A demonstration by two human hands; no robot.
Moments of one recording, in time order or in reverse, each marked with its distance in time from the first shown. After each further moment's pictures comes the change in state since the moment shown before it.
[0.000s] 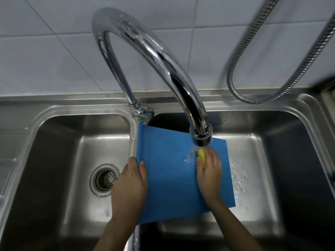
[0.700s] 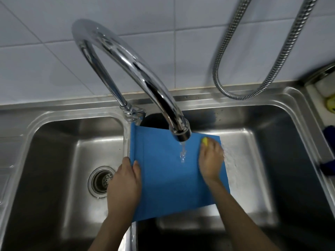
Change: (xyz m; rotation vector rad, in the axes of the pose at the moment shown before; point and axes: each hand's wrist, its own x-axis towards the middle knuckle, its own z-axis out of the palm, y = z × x) left_hand 0.000 0.001 0.003 0.022 0.031 0.013; right_hand 0.036 0.019 0.001 -0.151 0.056 0.197
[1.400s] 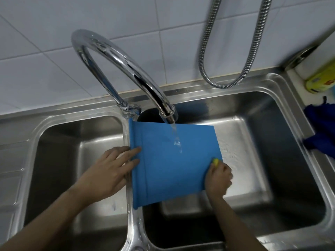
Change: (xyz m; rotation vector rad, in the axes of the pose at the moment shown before) left_hand 0.044 -0.059 -0.062 0.640 -0.226 1.192; right_hand -0.091 0.027 -0.025 -0.058 0.022 0.498
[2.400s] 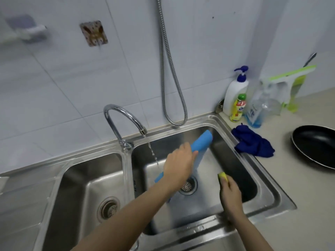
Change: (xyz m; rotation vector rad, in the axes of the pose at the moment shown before) left_hand 0.126 0.224 -0.152 -0.268 0.276 -0.401; right_hand -0.044 0.052 -0.211 0.700 -0.106 -0.152
